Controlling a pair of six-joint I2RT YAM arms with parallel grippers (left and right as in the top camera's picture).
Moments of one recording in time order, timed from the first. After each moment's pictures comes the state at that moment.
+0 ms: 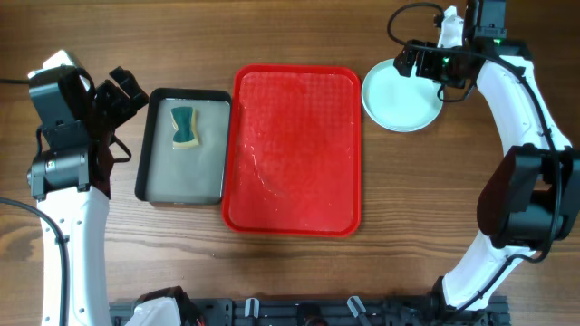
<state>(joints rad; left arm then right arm) 0.22 1.24 1.14 -0.54 -0.04 -0.40 -0.08 1.99 1.63 -0.72 -0.34 0.10</state>
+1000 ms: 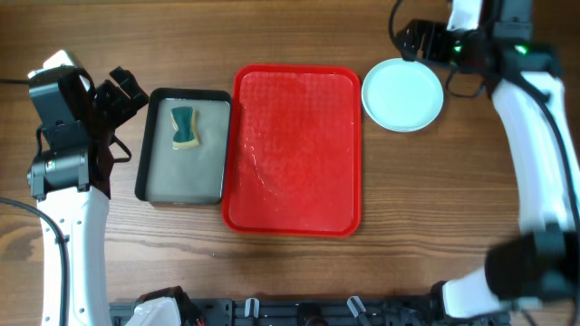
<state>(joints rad) 0.22 1.24 1.14 -0.54 -0.04 -0.40 -0.01 1.65 1.63 -0.71 -0.34 0.10</state>
